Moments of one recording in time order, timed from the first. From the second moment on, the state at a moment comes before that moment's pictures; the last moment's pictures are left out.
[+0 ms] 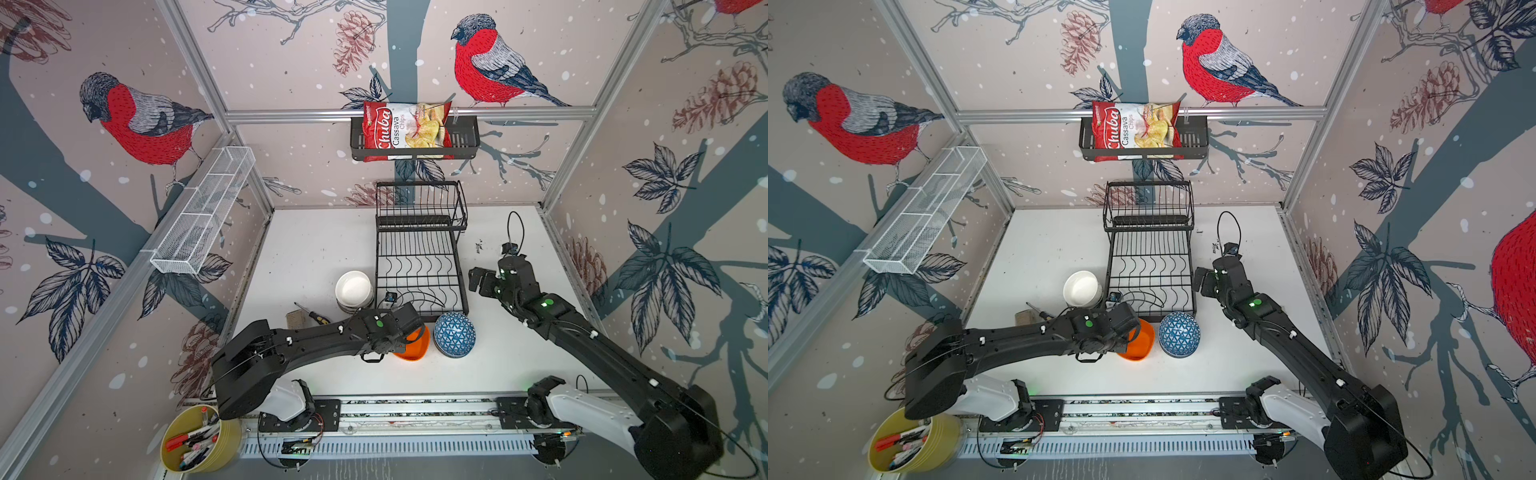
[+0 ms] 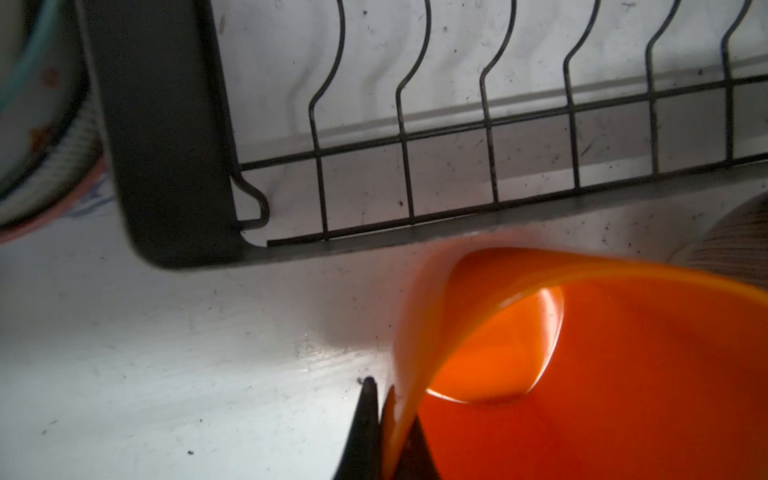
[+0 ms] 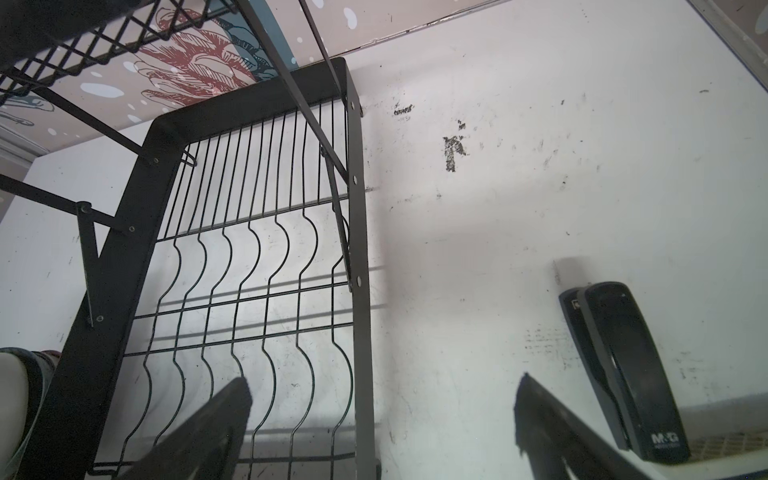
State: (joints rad) left arm -1.07 1.45 0.85 -0.68 -0.26 -0.89; right arm 0.50 1.05 0.73 -0.35 0.21 0.47
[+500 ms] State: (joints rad) left arm -1.07 1.24 0.79 -0.71 -0.27 -0.84; right arm 0.50 1.09 0.75 -0.32 0.14 0.47
